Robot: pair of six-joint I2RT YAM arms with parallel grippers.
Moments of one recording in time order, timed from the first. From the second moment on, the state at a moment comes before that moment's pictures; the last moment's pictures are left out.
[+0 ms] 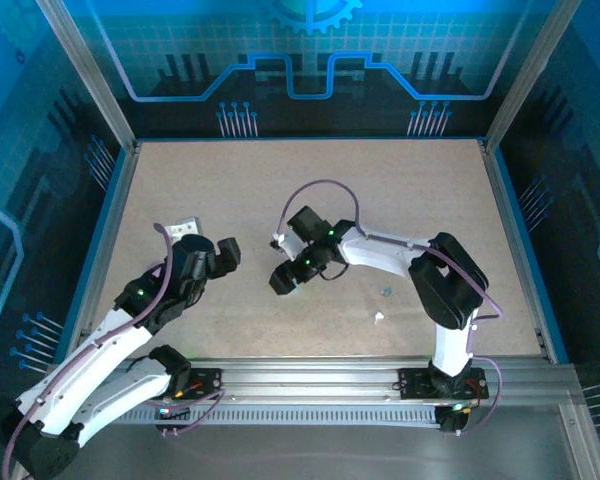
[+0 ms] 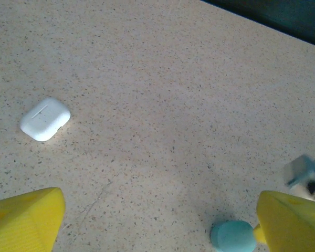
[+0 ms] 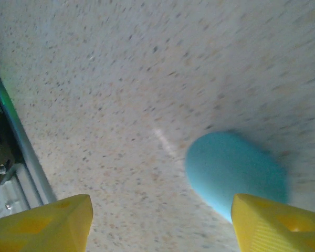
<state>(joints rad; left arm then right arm) -0.54 0.77 0.75 -0.68 -0.44 -0.72 0.78 1.87 1.30 -0.55 -0.47 0.12</state>
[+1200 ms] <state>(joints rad) -0.54 0.77 0.72 -0.68 -0.44 -0.71 0.84 1.88 1.11 -0.38 -0.30 -0.21</state>
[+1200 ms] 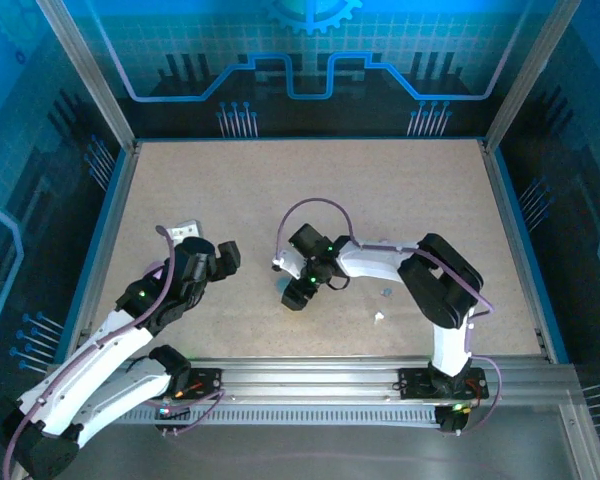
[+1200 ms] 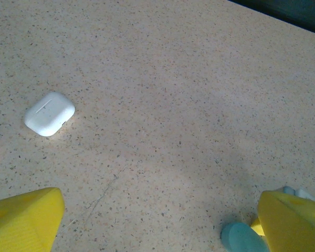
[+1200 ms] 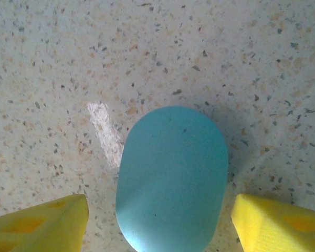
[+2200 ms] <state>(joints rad) -0.52 0.82 0.72 -0.65 -0.38 -0.69 0.88 1.84 0.89 0.07 -0.24 -0.39</state>
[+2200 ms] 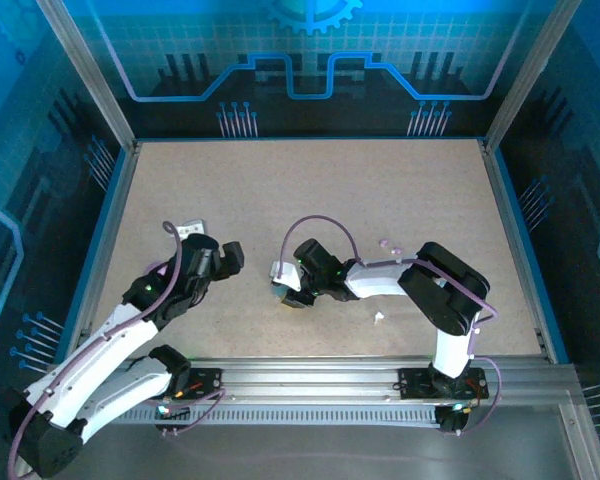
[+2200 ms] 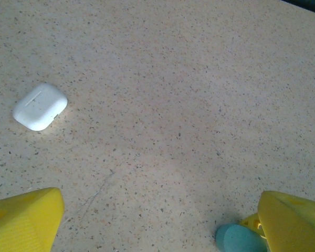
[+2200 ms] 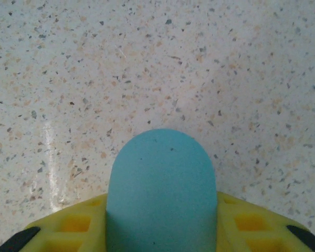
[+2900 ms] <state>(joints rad) -0.48 1.15 0.93 -0.23 0.44 -0.80 0.67 1.14 0.78 0.06 -0.31 -0.31</state>
